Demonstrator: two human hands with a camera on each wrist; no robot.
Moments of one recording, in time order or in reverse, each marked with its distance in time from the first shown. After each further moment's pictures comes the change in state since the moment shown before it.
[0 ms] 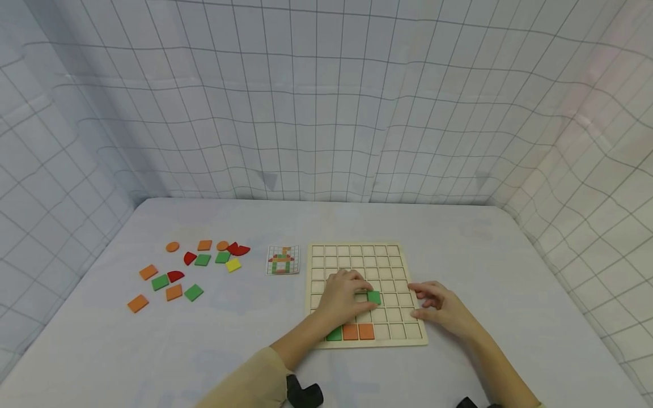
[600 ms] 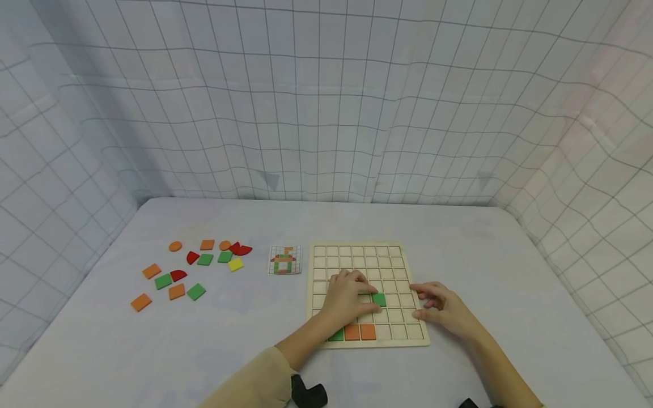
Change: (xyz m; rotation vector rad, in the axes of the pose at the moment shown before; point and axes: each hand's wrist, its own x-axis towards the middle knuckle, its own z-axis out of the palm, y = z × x) left_hand 0.001 0.005 0.004 0.031 -0.019 -0.049; right_hand 0.000 -0.002 0.000 0.003 -0.013 0.026
